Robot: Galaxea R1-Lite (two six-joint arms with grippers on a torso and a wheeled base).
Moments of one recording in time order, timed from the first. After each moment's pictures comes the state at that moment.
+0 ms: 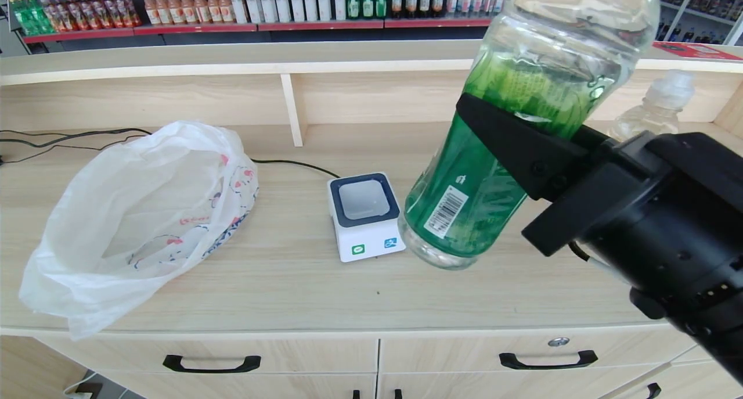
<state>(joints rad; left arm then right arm) 0.00 0.00 0.00 0.00 0.00 -0.01 1.04 1.46 -0.72 -1.20 -0.35 -0.03</state>
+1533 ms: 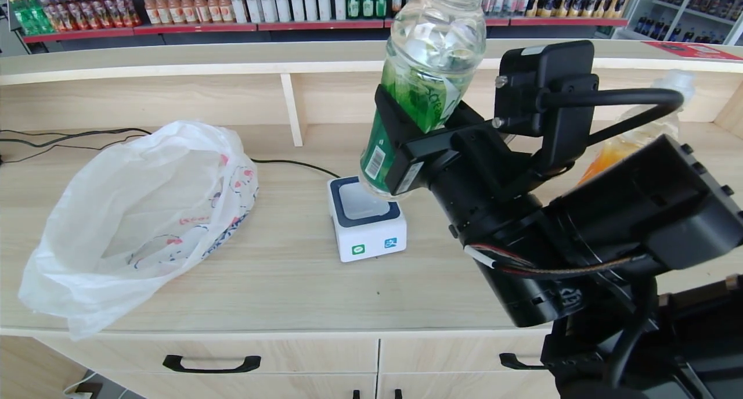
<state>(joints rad) 0.00 0.00 0.00 0.00 0.00 -0.01 0.93 1.87 -0.96 -1.57 -0.35 -0.32</state>
